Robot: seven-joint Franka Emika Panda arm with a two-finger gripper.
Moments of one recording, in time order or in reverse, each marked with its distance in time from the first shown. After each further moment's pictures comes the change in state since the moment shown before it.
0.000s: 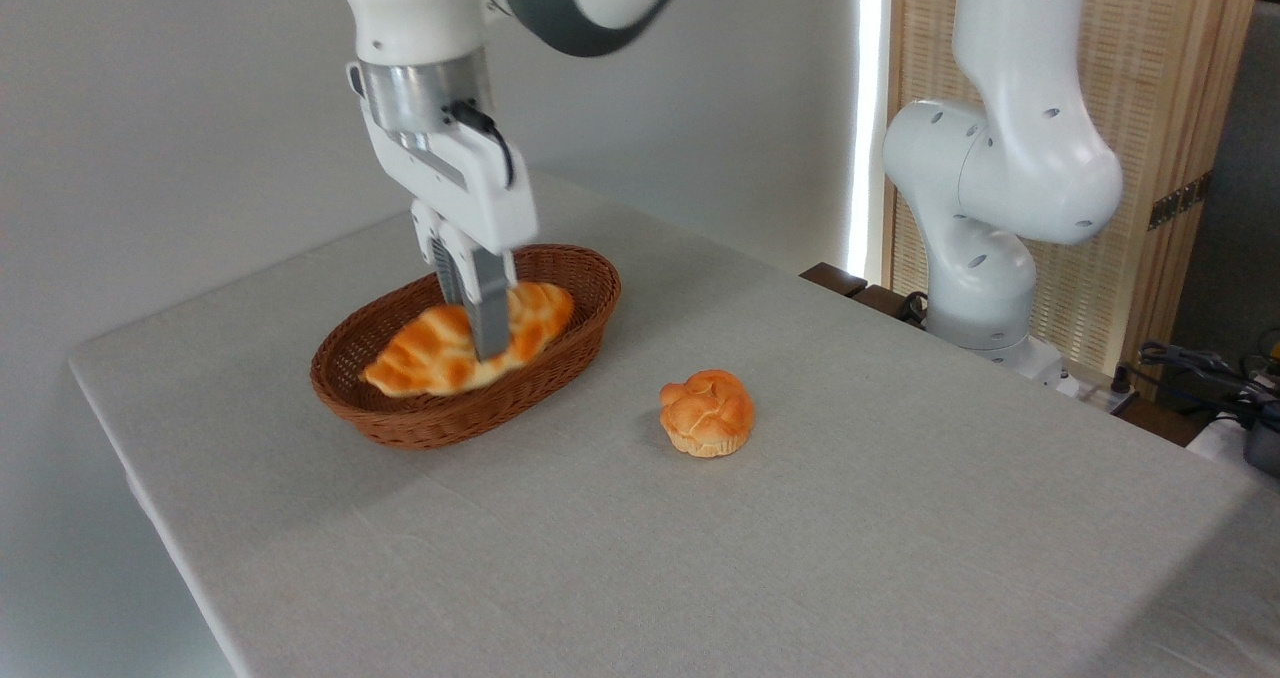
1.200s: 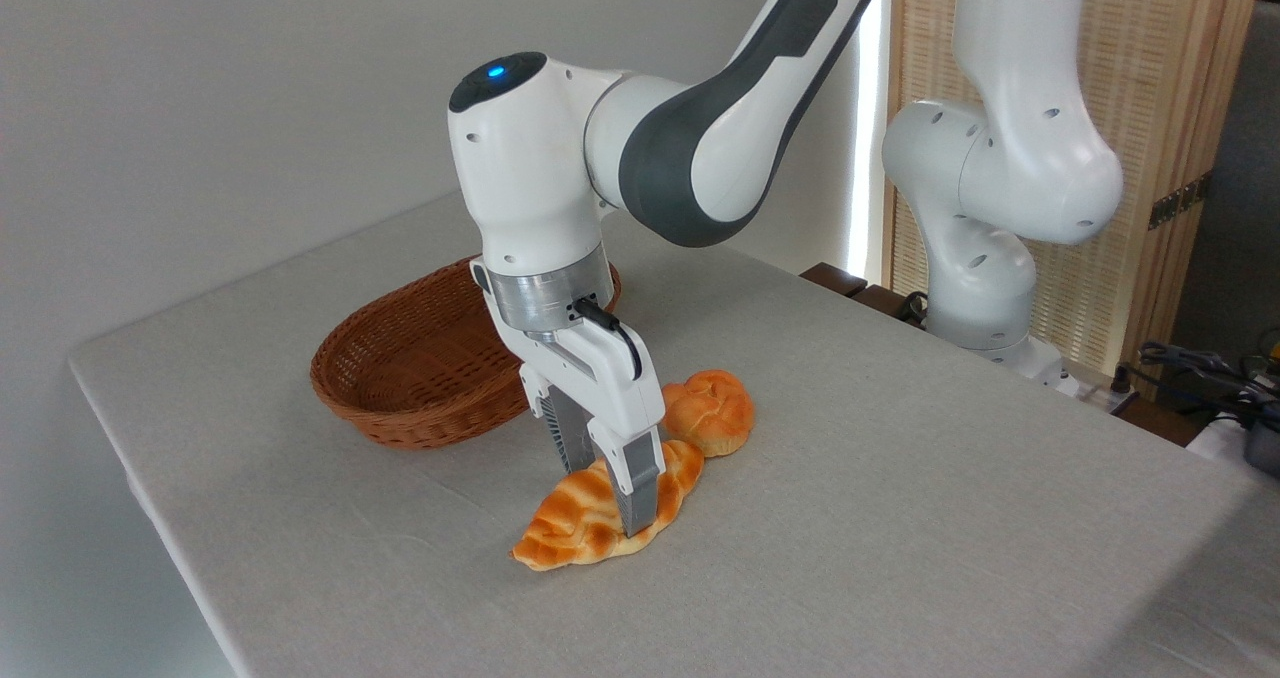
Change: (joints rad) arm 0.007 0.003 0.166 -0.346 0.131 0.275 0.115
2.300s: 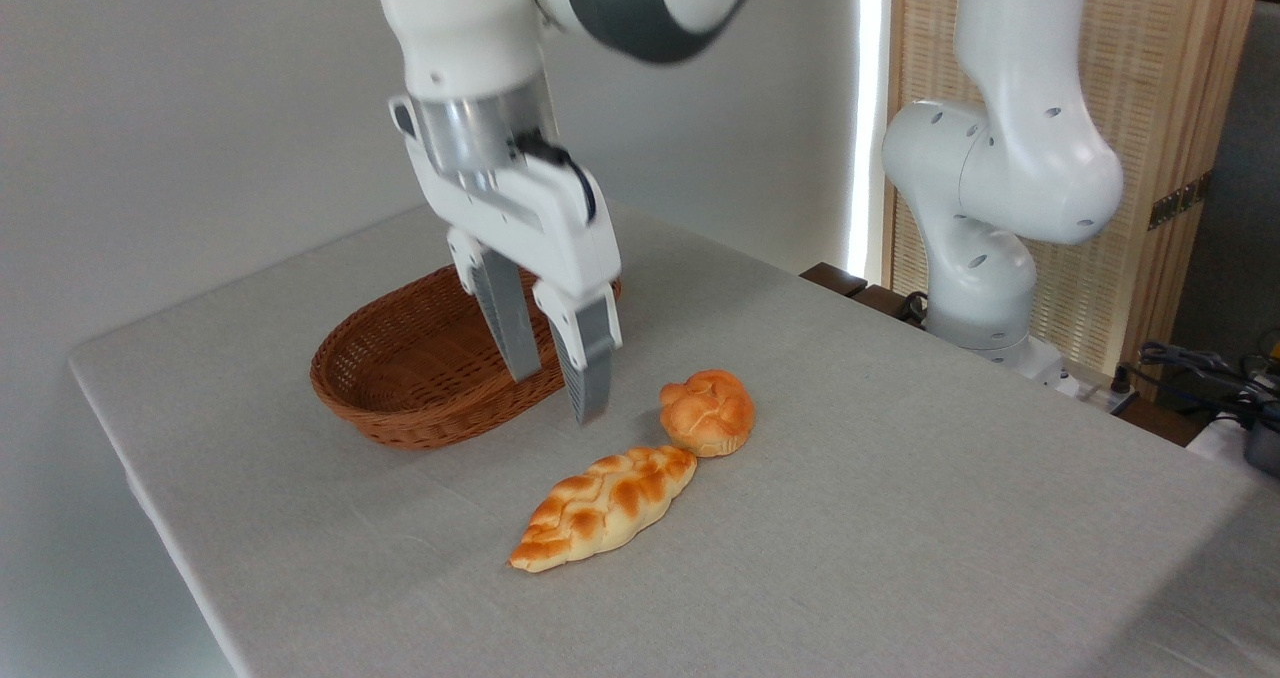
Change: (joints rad) arm 0.006 -0.021 0.001 0.298 -0.090 -0.322 -0.010
